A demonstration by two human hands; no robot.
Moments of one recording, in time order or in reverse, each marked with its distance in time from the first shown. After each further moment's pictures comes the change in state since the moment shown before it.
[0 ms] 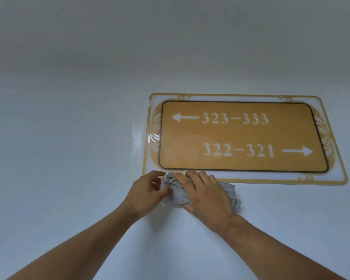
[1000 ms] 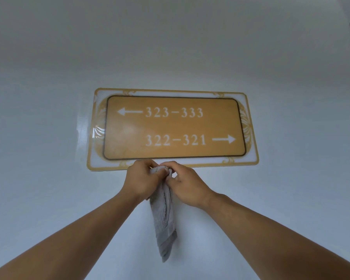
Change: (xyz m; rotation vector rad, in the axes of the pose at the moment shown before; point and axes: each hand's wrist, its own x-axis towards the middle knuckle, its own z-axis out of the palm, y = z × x) left_hand -0.038 0.139 0.097 -0.126 0.006 -0.003; right_hand -0.068 0.089 -0.080 1.048 -0.234 0.429
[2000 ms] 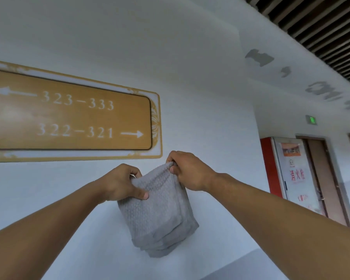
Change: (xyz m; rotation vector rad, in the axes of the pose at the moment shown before) left_hand -0.035 0.103 0.147 -0.027 -0.688 0.051; right_hand -0.146 0.002 -0.238 -0.716 -0.050 0.242
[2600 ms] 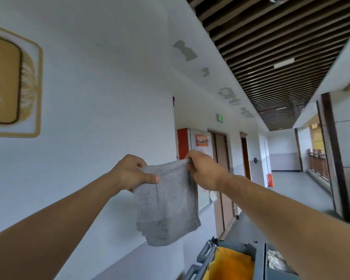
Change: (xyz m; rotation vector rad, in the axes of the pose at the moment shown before) left_hand 0.111 0.169 0.242 -0.414 -0.200 0.120; right_hand -0.173 0.213 -0.114 -0.268 0.063 0.490
